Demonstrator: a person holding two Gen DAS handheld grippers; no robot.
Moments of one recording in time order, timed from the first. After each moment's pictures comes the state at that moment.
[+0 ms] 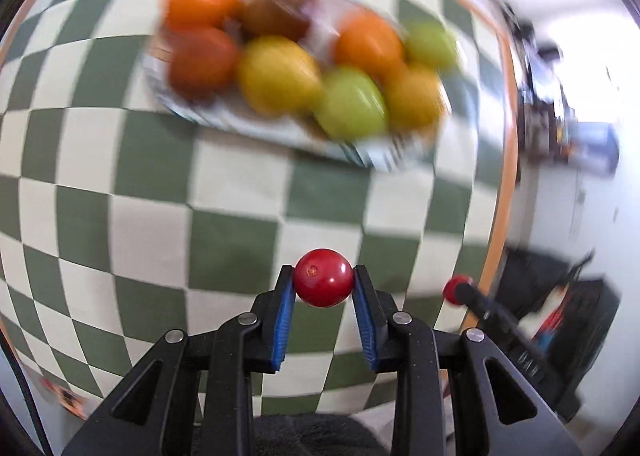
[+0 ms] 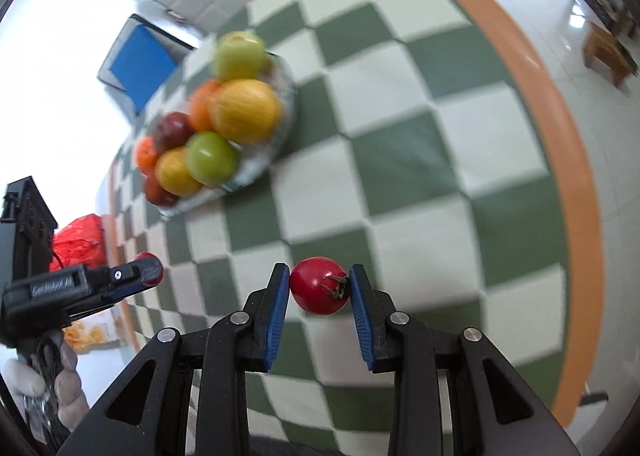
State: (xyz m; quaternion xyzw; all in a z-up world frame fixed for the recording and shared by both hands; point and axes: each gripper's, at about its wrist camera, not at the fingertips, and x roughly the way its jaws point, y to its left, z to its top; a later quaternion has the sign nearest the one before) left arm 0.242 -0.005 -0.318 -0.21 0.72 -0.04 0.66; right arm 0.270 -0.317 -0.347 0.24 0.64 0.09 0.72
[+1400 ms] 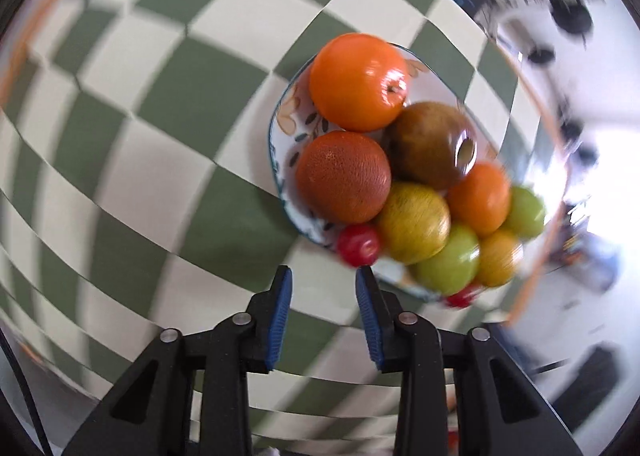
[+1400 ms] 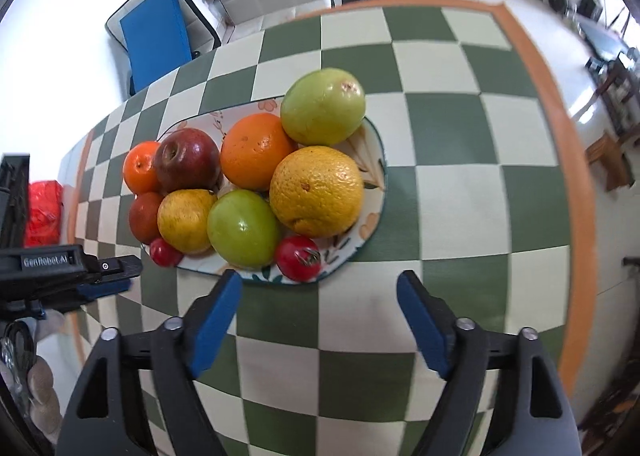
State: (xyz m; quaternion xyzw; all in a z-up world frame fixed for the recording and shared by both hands) left arm 0.320 0.065 -0.336 -0.26 0.70 0.08 0.66; right arm 0.348 -0.228 -0.343 0.08 0.62 0.09 0.77
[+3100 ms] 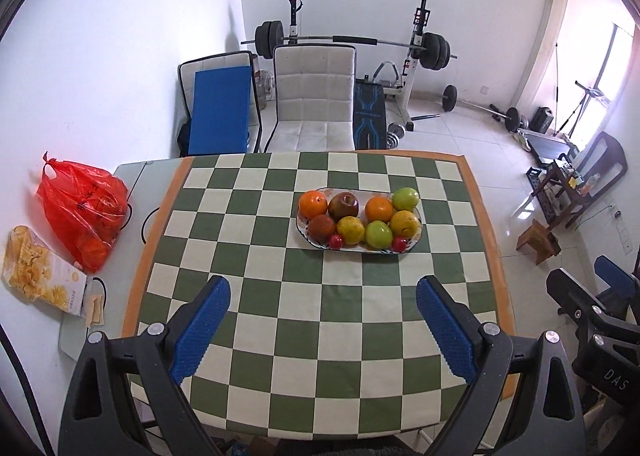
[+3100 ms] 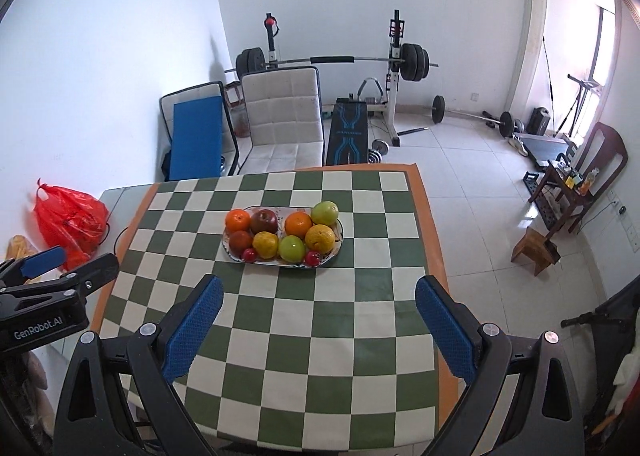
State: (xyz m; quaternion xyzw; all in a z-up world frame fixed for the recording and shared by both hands) left arm 0.092 -0.006 -0.061 -0.02 0.45 0.04 0.89; right arm 0.080 -0.233 -0.035 0.00 0.42 0.05 0.91
